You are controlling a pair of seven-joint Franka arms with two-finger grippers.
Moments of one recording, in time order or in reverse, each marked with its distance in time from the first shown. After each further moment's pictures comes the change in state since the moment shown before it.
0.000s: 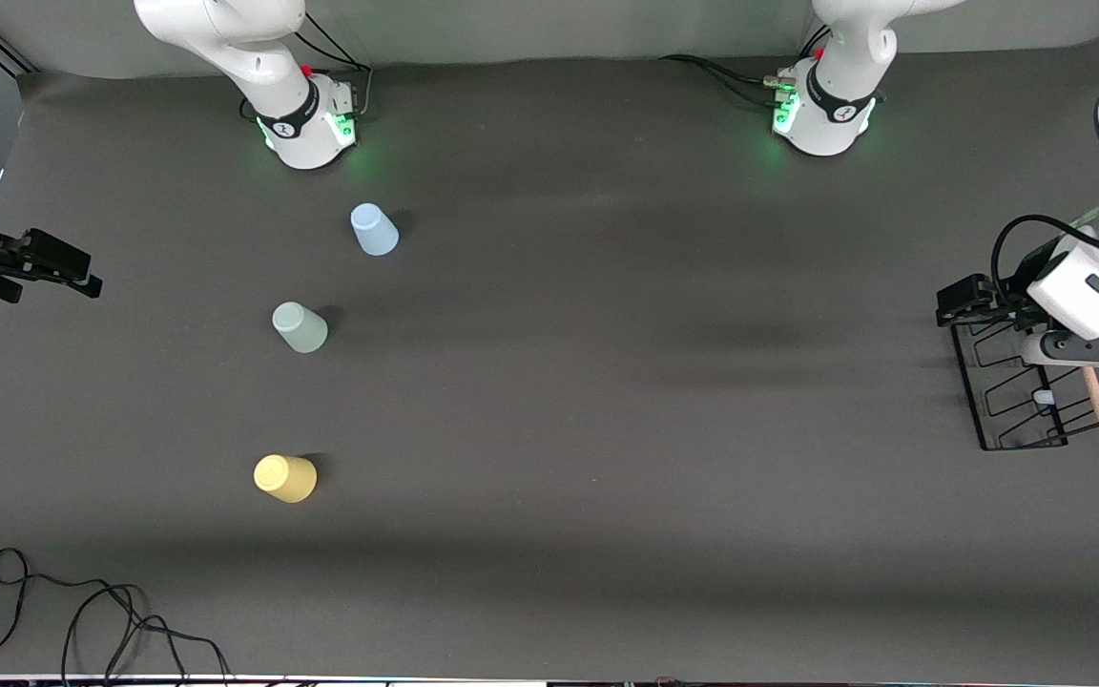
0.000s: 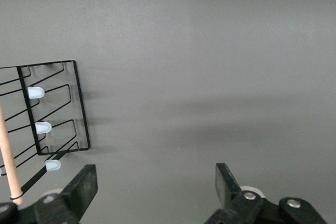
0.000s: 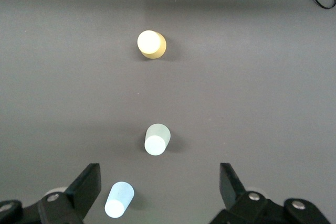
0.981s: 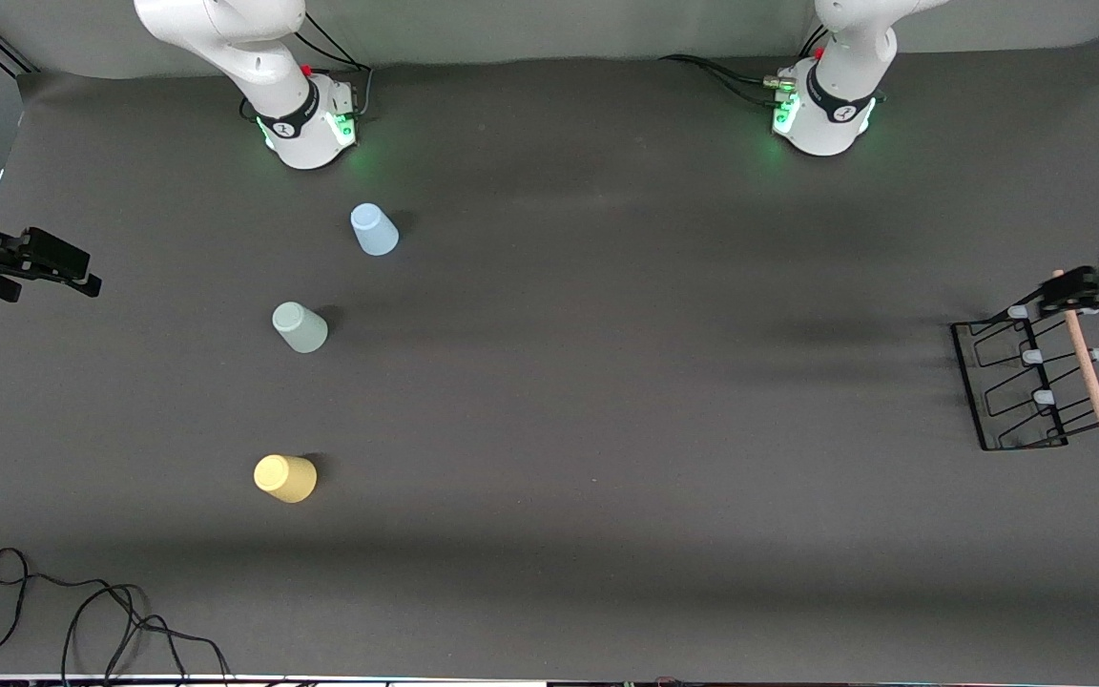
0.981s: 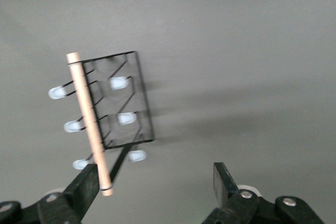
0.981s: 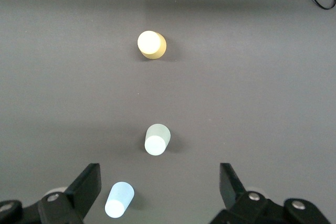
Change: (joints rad) left arm 0.218 0.027 0.013 0.008 0.082 0.001 0.305; right arm 0.000 -0.003 0.000 0.000 0.000 0.000 0.000
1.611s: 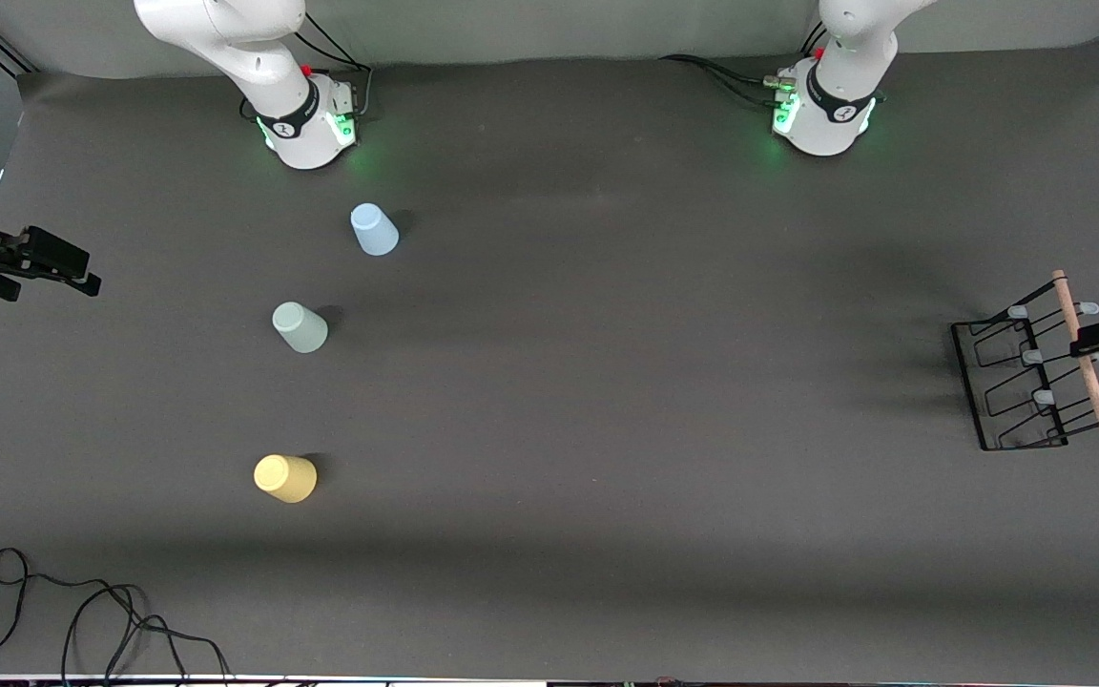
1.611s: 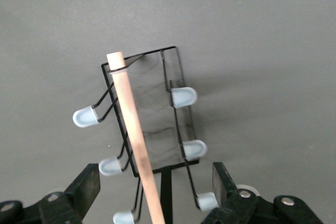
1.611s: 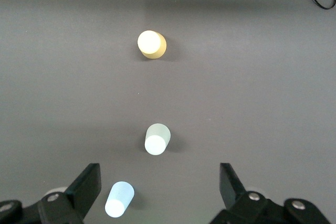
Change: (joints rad) left arm 0.144 0.241 0.002 0.000 0.031 0.201 0.161; right arm 0.000 -0.001 0.000 0.000 0.000 -0.003 0.000
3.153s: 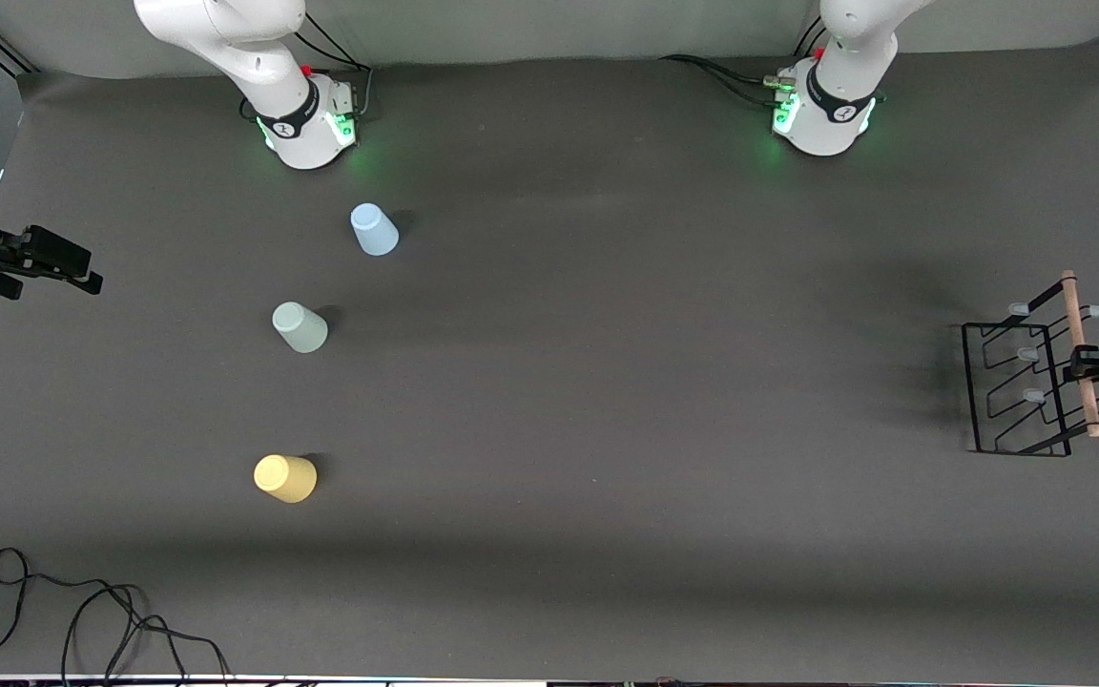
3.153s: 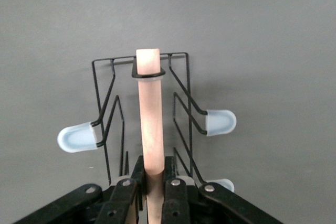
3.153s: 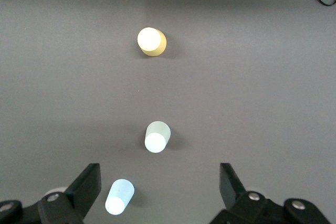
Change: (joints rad) left arm -0.019 0.002 -0.030 -0.031 -0.049 0.054 -0.076; right arm 0.000 0.000 0.000 -0.001 0.000 -0.008 0.000
